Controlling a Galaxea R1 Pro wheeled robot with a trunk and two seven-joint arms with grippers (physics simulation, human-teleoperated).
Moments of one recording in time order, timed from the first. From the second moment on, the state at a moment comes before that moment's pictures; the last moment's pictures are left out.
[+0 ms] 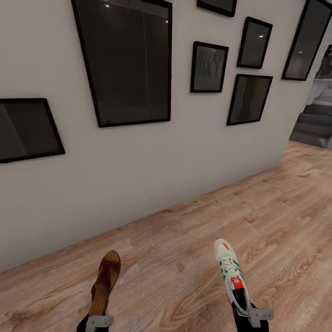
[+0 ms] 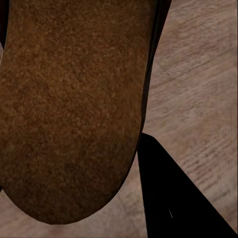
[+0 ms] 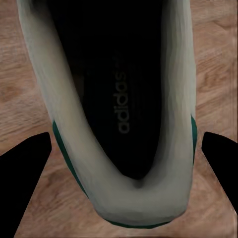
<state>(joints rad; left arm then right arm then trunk) -0.23 -0.03 0.32 -0.36 -0.32 -0.53 -0.05 -0.40 -0.10 0.03 -0.03 -0.04 -0.78 0.01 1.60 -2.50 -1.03</state>
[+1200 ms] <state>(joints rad) -0.23 -0.03 0.32 -0.36 -0.32 -0.53 -0.05 -0.39 -0.10 0.03 -0.03 -0.04 -0.78 0.01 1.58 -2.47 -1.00</state>
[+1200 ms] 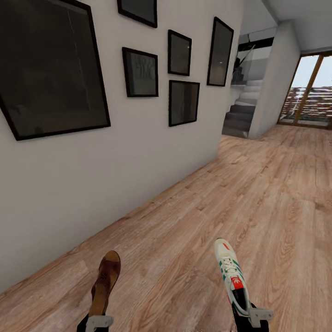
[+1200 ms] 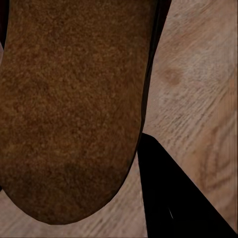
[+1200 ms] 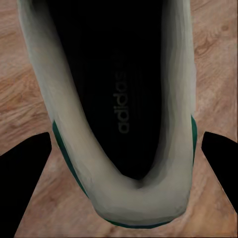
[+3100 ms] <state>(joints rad) -0.23 -0.03 0.32 -0.36 -0.32 -0.53 -0.05 -0.39 -0.10 0.03 -0.03 -0.04 -0.78 0.01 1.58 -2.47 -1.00</state>
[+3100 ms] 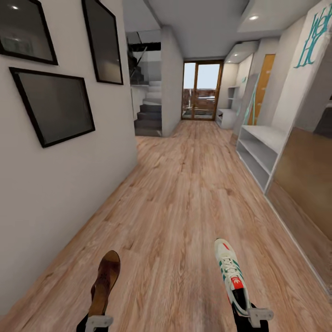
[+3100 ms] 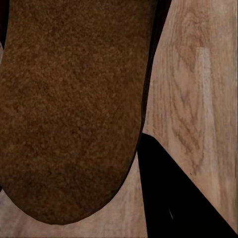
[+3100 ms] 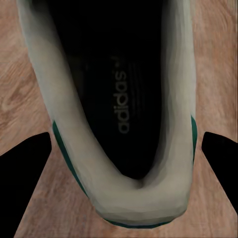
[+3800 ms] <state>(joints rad) -0.23 -0.03 0.32 -0.36 -0.32 -0.53 -0.05 -0.40 -0.10 0.03 -0.03 -0.04 -0.78 0.01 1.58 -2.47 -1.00</state>
